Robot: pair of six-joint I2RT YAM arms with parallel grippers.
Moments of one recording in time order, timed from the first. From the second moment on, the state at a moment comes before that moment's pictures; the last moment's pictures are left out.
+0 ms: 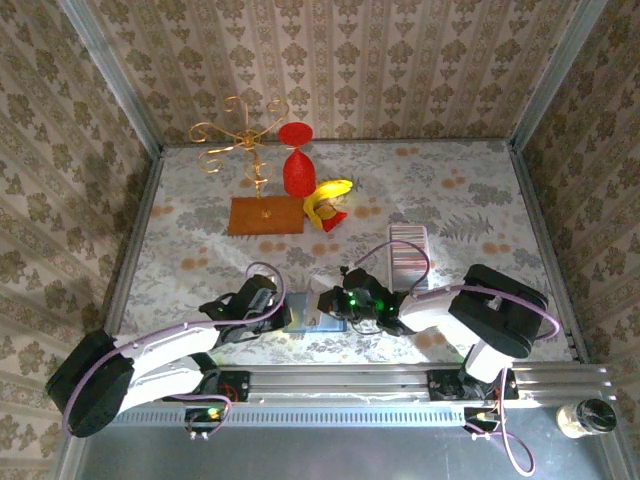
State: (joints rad) left arm -0.83 1.05 0.29 -0.18 0.12 -0.88; right arm 0.94 1.66 0.53 0.50 -0.15 1.24
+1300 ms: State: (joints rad) left arm -0.83 0.96 0.29 -0.27 0.08 -0.88; right arm 0.93 1.70 0.54 0.57 -0.21 1.25
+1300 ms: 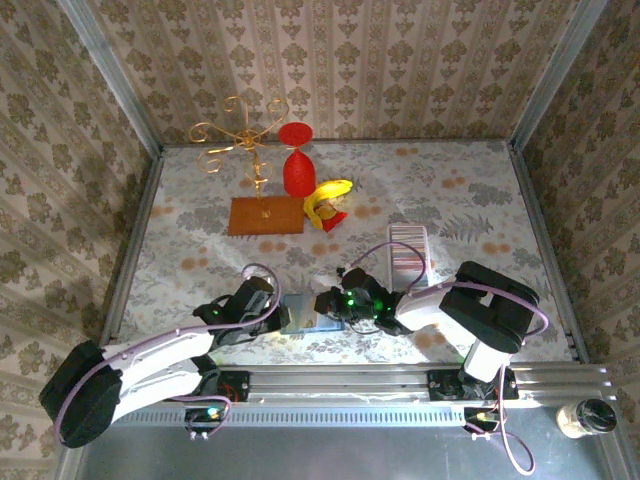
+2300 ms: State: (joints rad) left arm -0.83 1.09 0.37 -0.32 0.02 -0.87; right arm 0.93 1.71 0.57 0.51 -0.26 1.18
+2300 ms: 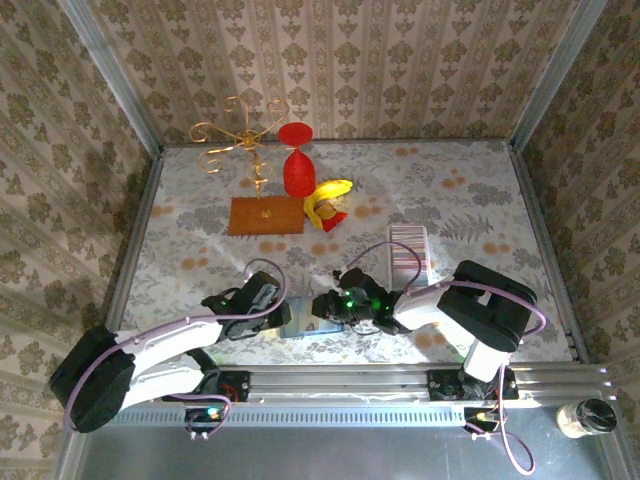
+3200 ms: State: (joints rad) left arm -0.84 1.17 0.42 -0.36 0.01 -0.86; right arm 0.95 1.70 0.74 0.13 -0.24 1.02
